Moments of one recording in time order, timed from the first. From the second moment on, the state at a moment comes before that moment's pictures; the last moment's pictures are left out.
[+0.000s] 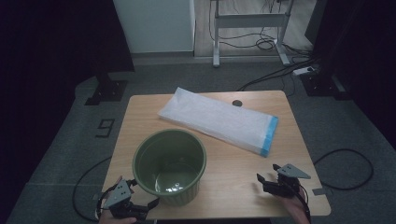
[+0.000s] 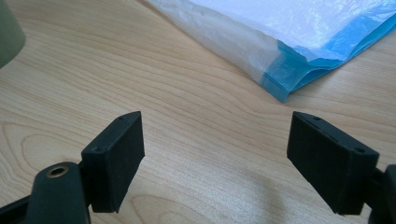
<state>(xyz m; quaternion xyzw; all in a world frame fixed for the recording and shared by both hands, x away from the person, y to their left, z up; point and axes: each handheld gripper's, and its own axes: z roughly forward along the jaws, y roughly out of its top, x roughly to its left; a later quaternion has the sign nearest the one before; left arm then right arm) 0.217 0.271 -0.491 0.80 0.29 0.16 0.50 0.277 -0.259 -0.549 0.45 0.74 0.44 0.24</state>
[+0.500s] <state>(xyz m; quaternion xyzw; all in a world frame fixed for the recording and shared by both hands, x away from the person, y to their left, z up) 0.247 0.246 -0.494 0.80 0.28 0.14 0.51 0.277 -0.260 -0.546 0.46 0.73 0.45 0.24</state>
